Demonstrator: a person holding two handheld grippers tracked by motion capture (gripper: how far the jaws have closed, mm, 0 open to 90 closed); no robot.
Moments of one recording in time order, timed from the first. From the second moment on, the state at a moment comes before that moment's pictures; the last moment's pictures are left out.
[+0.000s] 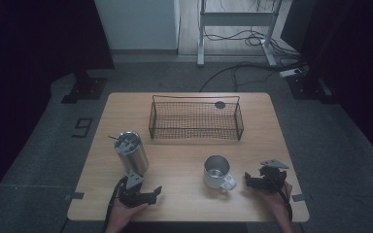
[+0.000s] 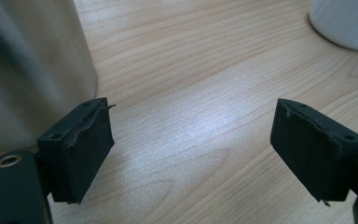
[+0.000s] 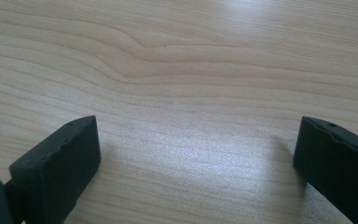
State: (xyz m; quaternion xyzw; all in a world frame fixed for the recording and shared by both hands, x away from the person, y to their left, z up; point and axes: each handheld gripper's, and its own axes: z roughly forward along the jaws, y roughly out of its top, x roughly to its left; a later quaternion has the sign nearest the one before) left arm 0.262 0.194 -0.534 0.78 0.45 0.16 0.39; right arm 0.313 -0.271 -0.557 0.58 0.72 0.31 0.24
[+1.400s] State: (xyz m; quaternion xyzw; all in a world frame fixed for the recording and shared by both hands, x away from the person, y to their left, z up) left arm 0.260 0.230 -0.495 0.75 0.45 0.18 0.45; right arm 0.309 -0.272 -0.556 0.58 0.71 0.31 0.24
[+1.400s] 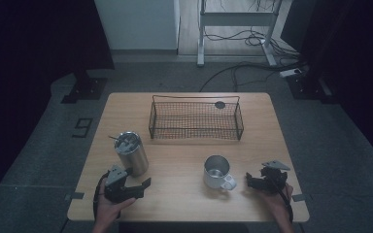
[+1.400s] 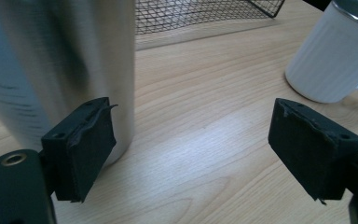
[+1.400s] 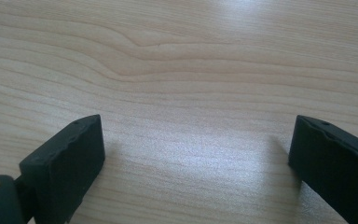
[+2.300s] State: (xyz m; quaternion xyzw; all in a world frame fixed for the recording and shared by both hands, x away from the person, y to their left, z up) left arm 0.271 0.262 -0.493 0.72 0.50 0.20 0.45; right arm 0.309 -0.272 -0.556 0.59 0.71 0.31 0.25
